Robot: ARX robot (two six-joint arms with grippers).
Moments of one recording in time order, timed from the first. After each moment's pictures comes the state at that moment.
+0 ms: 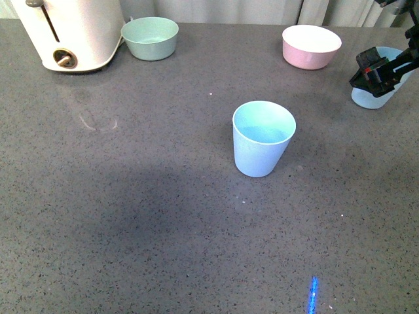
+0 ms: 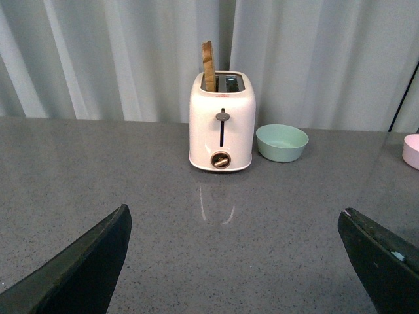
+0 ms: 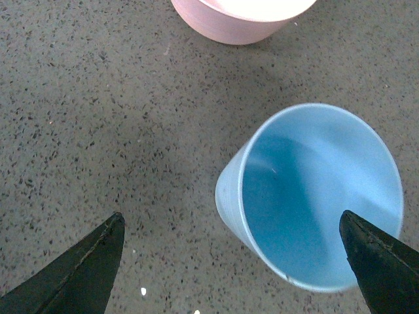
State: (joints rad) left arm 0.00 0.01 0.02 0.00 0.00 -0.01; right arm 0.00 2.05 1.30 0.01 -0.11 -0.49
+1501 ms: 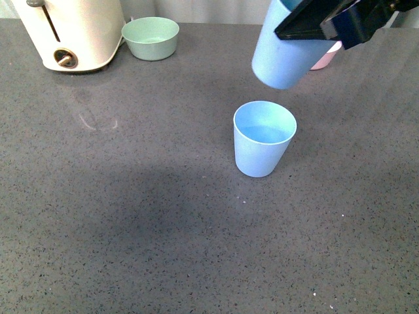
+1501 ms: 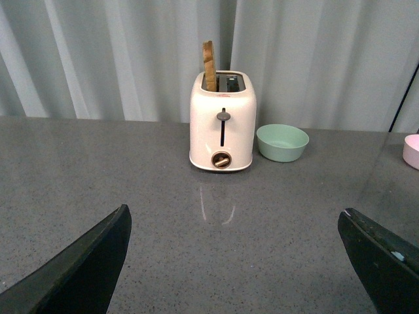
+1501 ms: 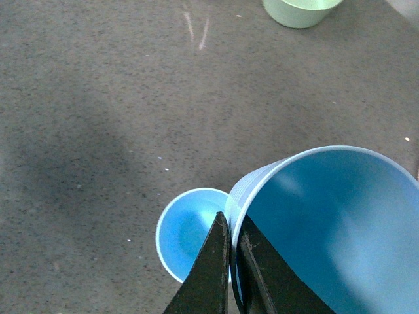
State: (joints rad) left arm 0.00 0.01 0.02 0.00 0.00 -0.01; right arm 0.35 1.60 1.09 -0.20 -0.36 -0.53
